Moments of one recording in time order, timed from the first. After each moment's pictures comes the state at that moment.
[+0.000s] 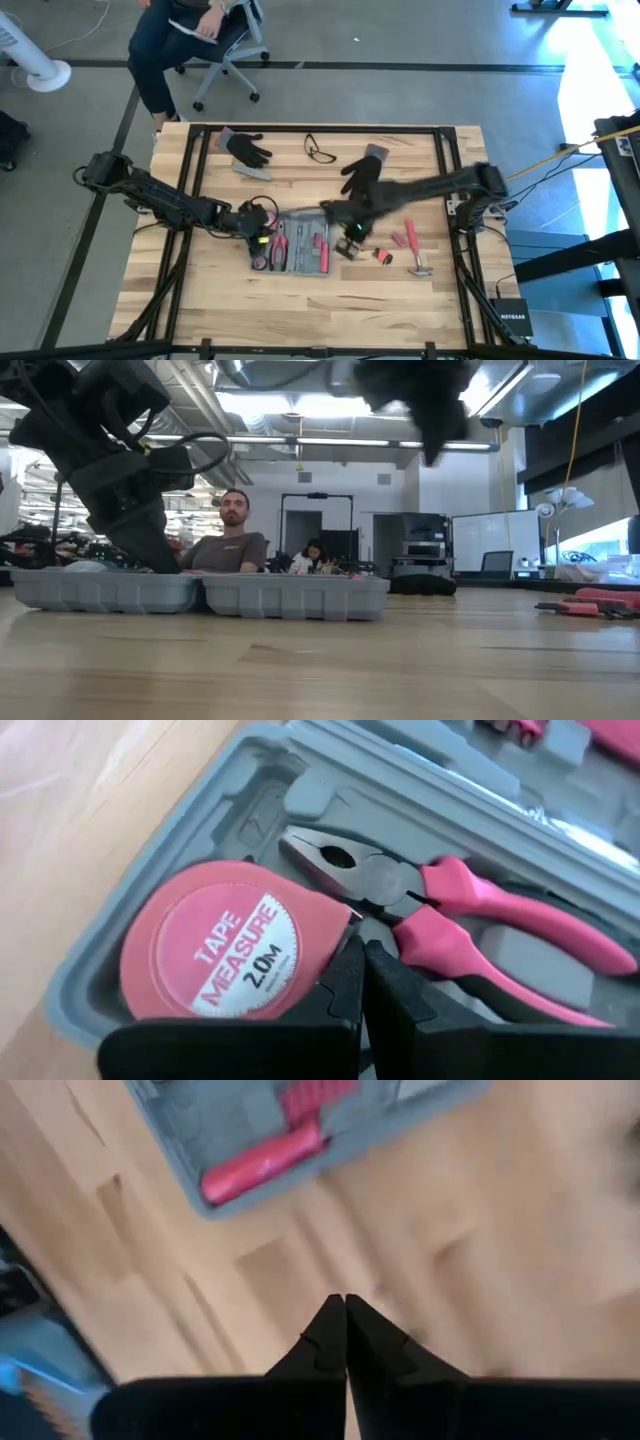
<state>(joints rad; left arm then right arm) -0.21 1.32 0.40 0.03 -0.24 -0.58 0.16 1.80 1.56 -1.15 -0.17 0.72</state>
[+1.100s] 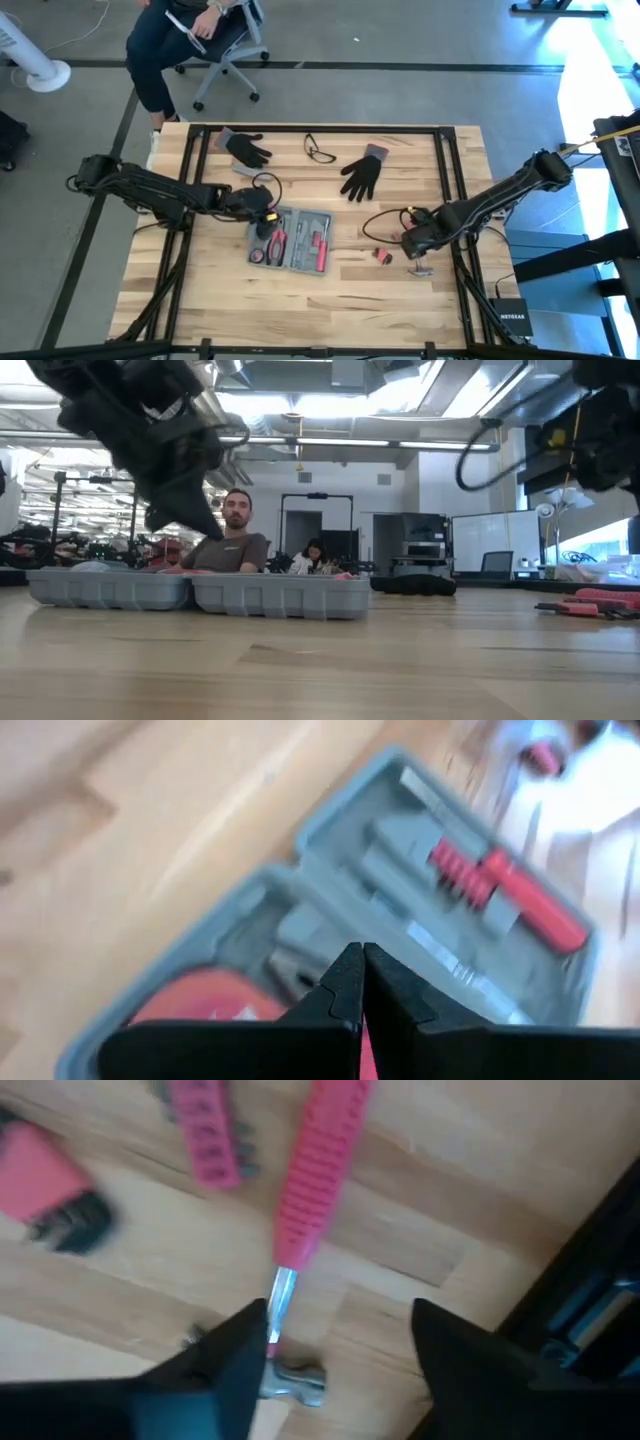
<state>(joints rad) -0.03 1.25 0.51 -0.02 -0.13 -0.61 0.44 1.18 0.65 -1.04 -0.13 1.57</state>
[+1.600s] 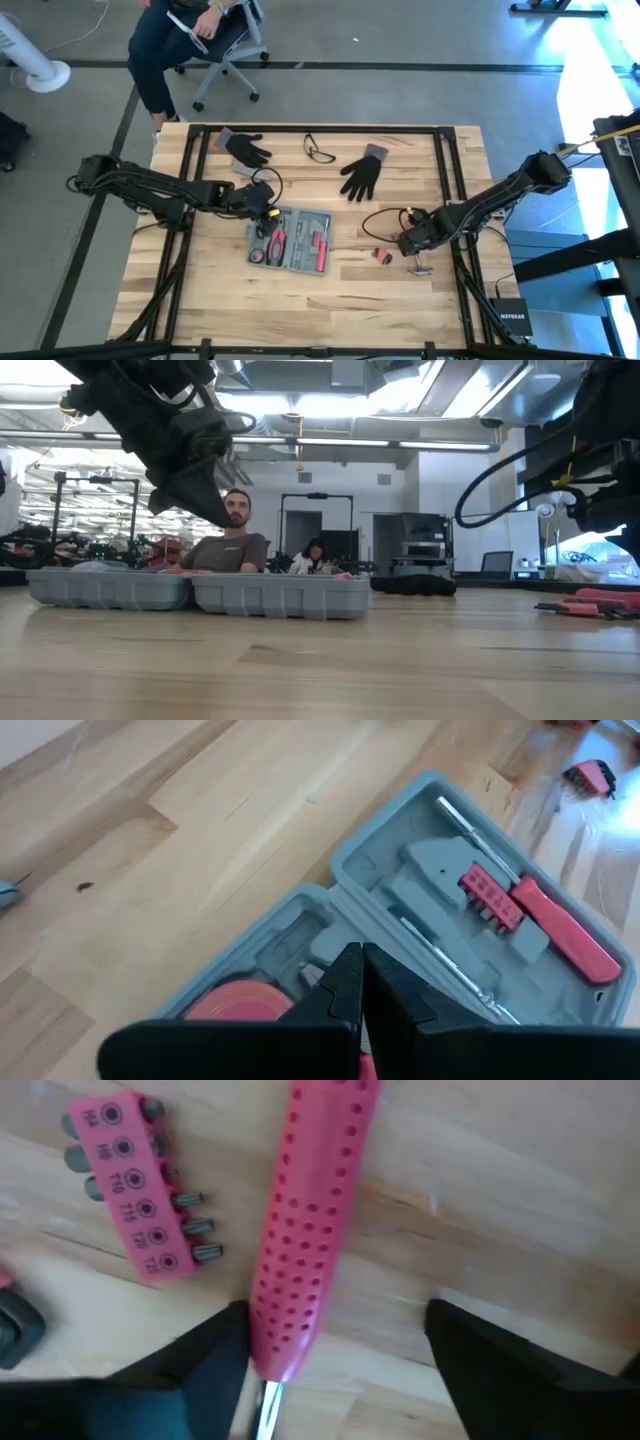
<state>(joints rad) -0.03 1.25 0.61 -0.18 -0.22 -0.65 0.40 1.25 0.47 -0.80 -0.05 1.62</state>
